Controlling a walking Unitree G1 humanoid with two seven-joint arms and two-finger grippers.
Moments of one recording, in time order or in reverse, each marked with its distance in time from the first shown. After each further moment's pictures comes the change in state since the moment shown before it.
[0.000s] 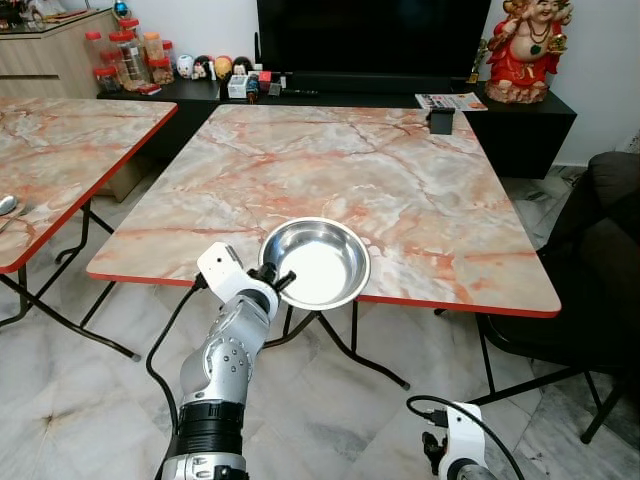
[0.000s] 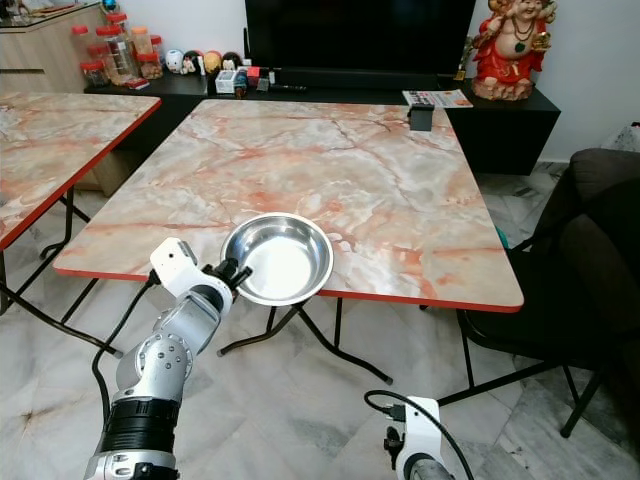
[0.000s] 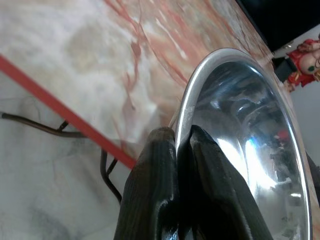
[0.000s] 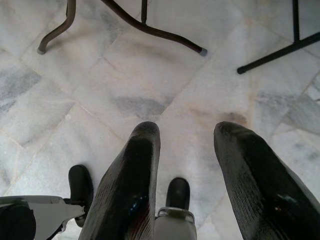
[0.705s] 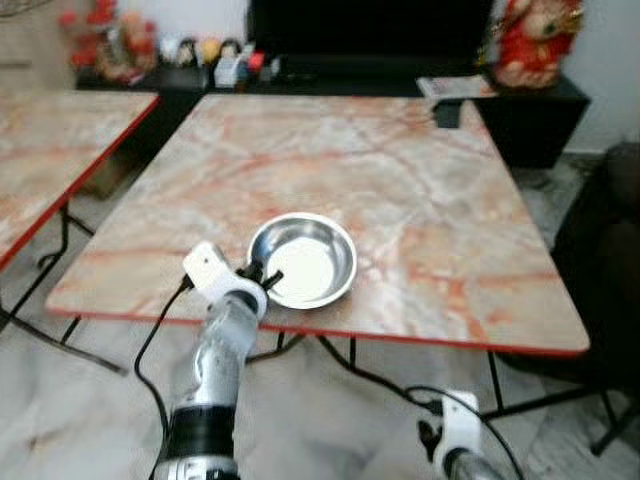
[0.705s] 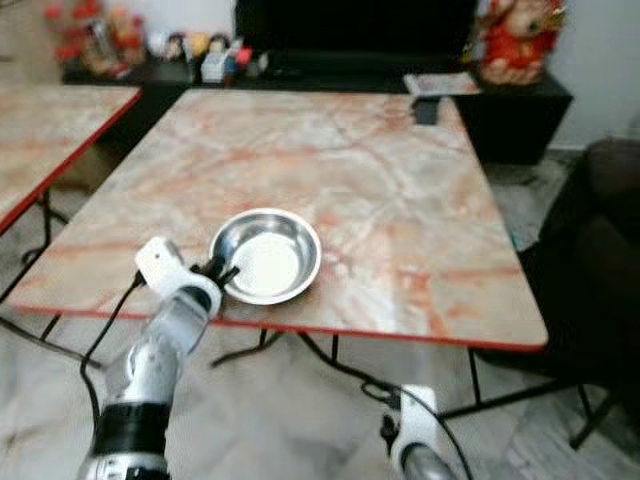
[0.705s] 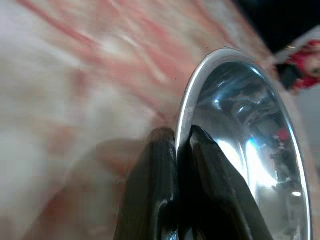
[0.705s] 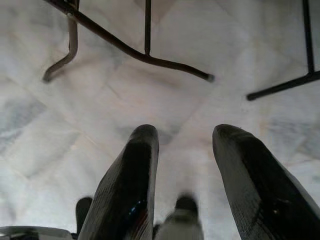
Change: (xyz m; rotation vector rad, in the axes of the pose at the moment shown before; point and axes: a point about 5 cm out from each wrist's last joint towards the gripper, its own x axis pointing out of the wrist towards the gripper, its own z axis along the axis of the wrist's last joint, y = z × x) left arm -0.001 0.001 0.001 -0.002 -0.021 -0.018; right arm 0.001 0.004 0.004 -0.001 -0.014 0.017
